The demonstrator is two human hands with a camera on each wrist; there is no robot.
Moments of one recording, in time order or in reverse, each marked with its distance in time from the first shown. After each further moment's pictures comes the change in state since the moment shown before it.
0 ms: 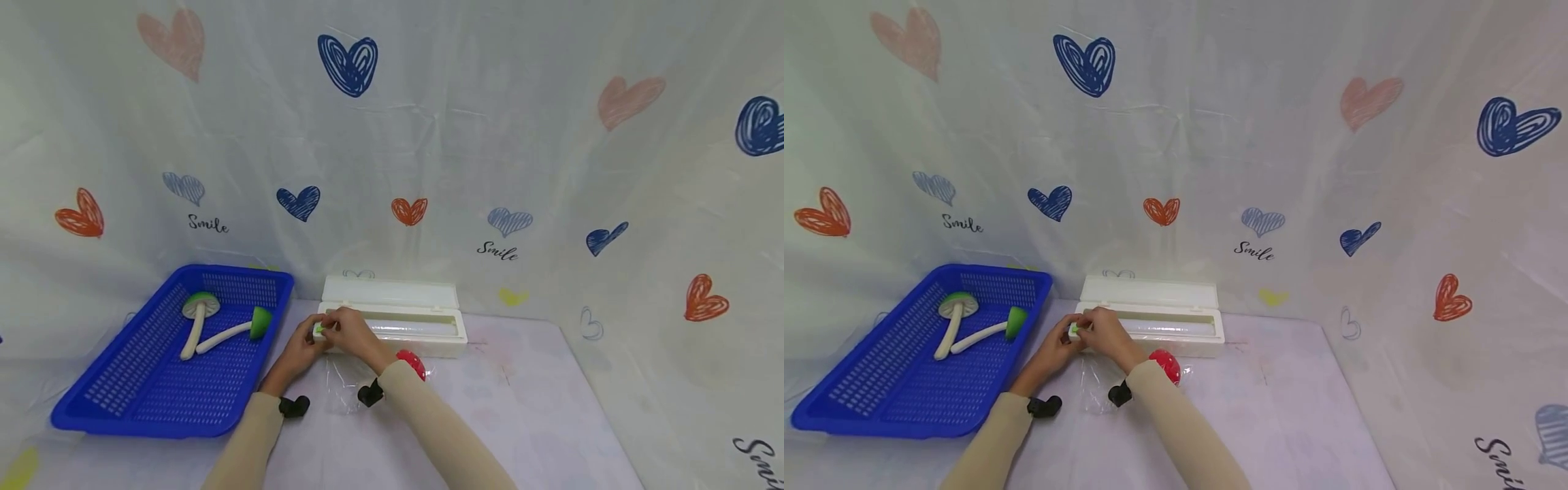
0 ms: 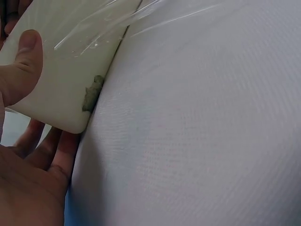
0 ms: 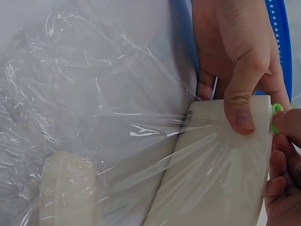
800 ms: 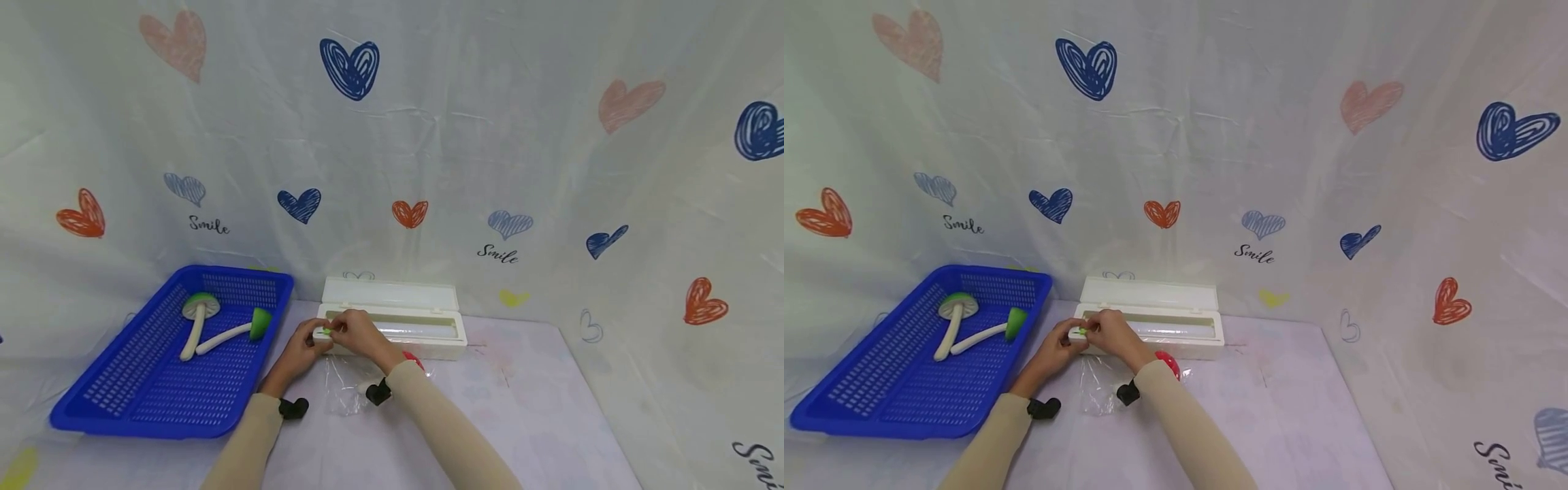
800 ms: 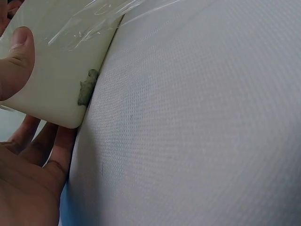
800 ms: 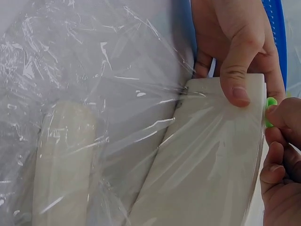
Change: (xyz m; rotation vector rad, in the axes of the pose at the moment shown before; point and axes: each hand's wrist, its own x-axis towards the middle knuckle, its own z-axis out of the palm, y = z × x) left_hand -0.003 0.006 0.001 0.040 0.028 -0.117; right_hand -0.005 0.007 -0.016 -0.017 -0.029 -0.040
